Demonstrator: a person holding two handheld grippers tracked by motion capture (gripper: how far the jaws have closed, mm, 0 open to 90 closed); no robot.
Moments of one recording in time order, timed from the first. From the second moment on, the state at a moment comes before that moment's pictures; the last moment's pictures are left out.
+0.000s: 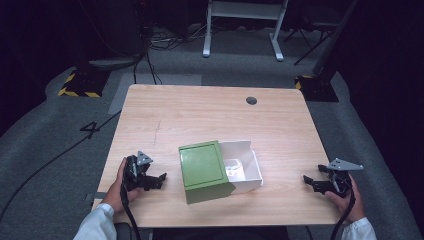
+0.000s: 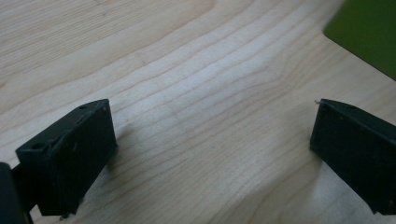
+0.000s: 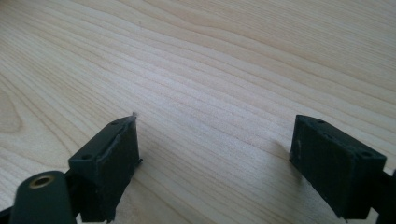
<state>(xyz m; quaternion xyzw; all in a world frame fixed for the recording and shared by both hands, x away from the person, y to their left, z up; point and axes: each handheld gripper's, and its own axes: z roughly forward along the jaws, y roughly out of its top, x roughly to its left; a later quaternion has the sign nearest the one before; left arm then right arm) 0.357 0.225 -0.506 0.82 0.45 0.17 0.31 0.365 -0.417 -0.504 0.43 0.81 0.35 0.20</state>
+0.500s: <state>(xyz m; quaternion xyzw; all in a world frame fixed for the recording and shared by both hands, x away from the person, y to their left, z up) 0.360 0.223 -0.506 0.85 0.39 0.14 0.32 0.366 -0.402 -0.483 0.41 0.81 0.36 0.22</state>
